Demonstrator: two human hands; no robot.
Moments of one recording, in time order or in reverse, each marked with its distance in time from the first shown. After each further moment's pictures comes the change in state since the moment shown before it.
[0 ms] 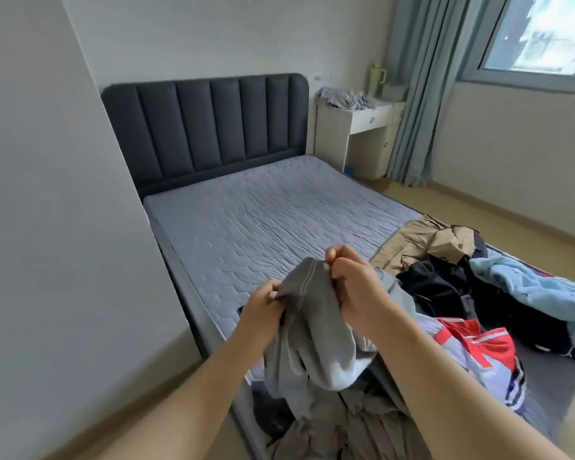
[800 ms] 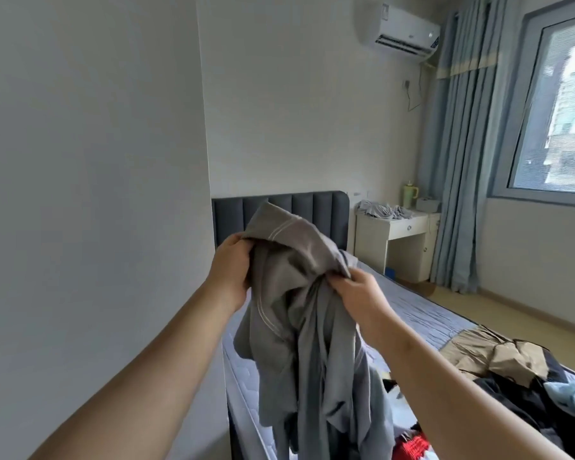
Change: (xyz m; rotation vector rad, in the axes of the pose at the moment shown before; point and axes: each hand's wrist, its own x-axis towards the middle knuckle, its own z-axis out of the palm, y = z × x) left_hand -0.054 0.204 -0.157 -0.502 0.265 0.303; right_hand -0.024 -0.086 0.117 -0.491 -0.021 -0.411
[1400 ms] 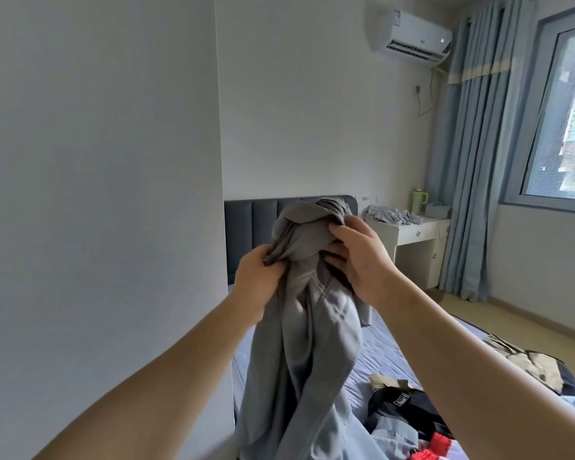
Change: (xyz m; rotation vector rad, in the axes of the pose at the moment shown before) left_hand -0.013 -0.013 0.000 0.381 0.011 0.188; right_hand 0.013 -0.067 0.020 0.517 -0.132 -0.032
